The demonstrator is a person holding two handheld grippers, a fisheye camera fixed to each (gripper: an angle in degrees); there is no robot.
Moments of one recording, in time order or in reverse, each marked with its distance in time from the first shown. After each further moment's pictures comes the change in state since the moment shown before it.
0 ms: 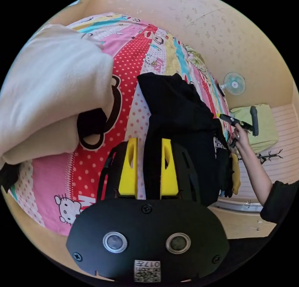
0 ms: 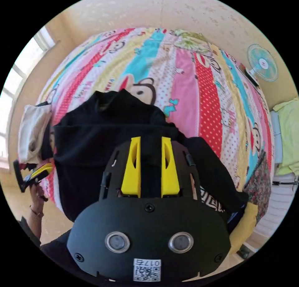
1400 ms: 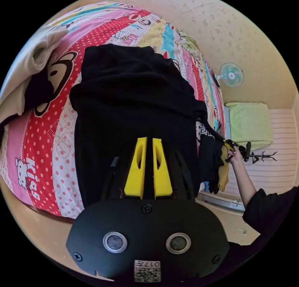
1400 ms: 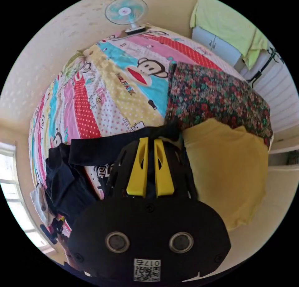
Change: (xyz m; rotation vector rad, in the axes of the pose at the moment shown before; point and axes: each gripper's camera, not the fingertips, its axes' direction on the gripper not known) left arm 0.060 -0.010 0.062 -0.115 0.053 -0.066; right arm 0.324 0.091 -0.241 0.099 0.184 0.755
